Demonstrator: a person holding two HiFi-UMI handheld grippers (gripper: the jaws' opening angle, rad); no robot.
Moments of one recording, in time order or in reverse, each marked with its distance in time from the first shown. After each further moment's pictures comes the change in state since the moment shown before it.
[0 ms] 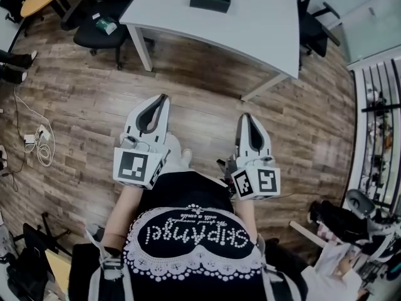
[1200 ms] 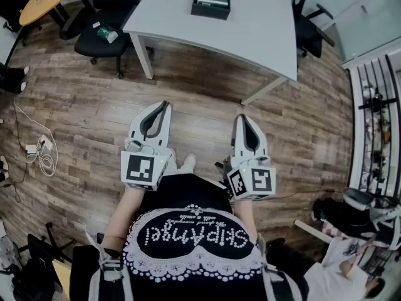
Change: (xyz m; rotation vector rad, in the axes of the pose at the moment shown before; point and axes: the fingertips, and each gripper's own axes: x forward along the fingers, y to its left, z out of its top) left arm -0.022 0.029 -0.009 0.036 0.047 -0.030; right arm 0.011 0.052 0.007 -0.081 -0.005 -0.034
